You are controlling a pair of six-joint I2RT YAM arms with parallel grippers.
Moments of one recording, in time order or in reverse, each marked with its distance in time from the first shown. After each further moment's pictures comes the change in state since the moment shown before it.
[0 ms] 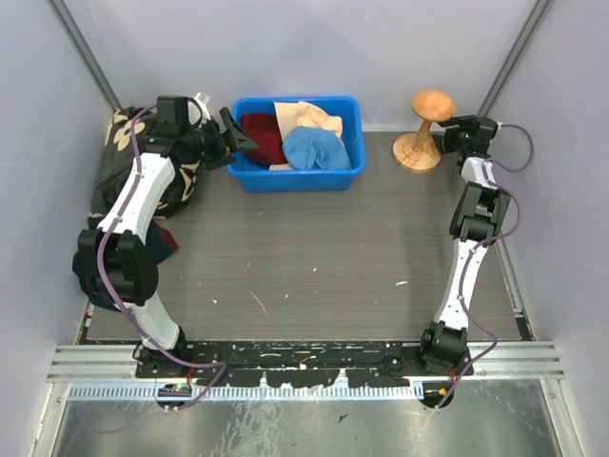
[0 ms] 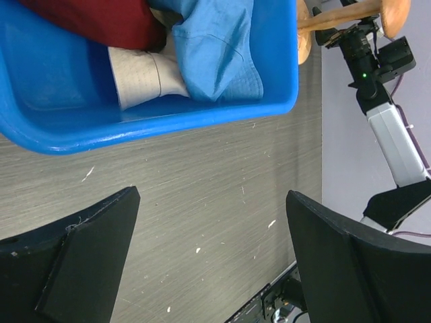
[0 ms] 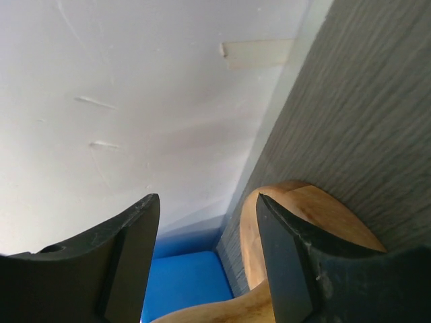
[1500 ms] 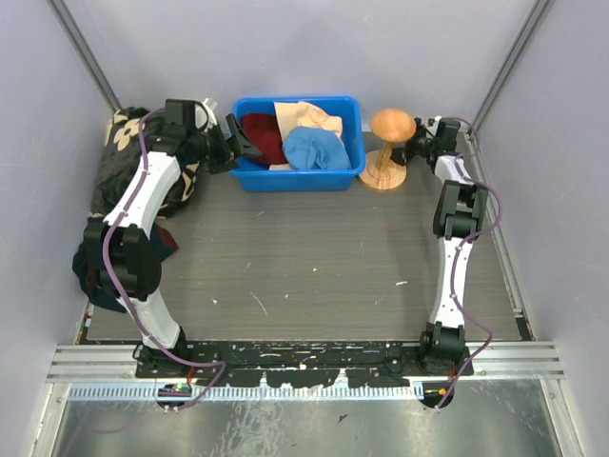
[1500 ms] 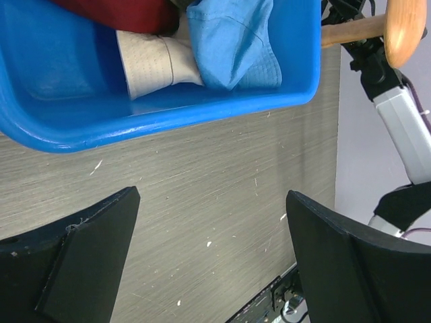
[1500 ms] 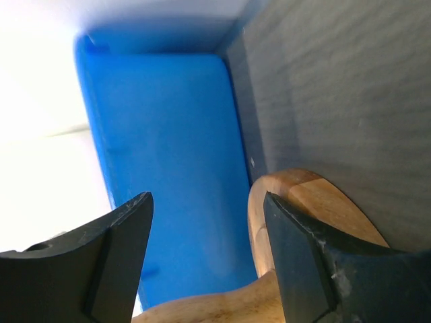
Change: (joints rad) left arm -0.016 0.052 0.015 -0.028 -0.009 0.038; right arm 0.151 0.049 0.018 -0.050 -0.546 -0.116
